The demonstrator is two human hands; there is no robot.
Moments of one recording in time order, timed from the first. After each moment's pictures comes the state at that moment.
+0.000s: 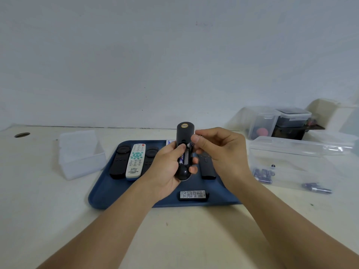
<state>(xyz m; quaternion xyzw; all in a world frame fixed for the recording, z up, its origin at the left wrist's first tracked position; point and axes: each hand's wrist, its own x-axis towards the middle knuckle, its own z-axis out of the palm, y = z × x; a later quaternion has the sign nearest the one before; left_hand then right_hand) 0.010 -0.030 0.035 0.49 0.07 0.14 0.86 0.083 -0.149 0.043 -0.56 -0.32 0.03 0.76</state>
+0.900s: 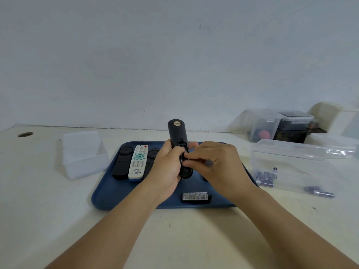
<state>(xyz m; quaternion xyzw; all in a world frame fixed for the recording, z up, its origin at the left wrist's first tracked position) 0.012 -0.027 0.031 0.52 0.10 0.21 0.82 0.084 -0.147 0.030 -0.68 -0.55 -0.23 0.43</state>
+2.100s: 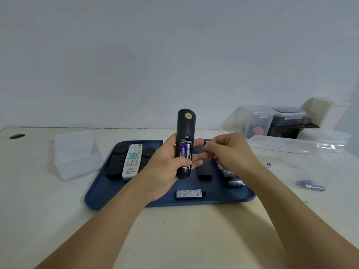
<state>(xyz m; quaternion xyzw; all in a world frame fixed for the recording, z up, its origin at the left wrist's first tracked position) 0.002 -0.025 0.031 0.62 -0.02 0.12 0.77 0.106 -0.175 0.053 -0.78 -0.27 0.03 0.56</state>
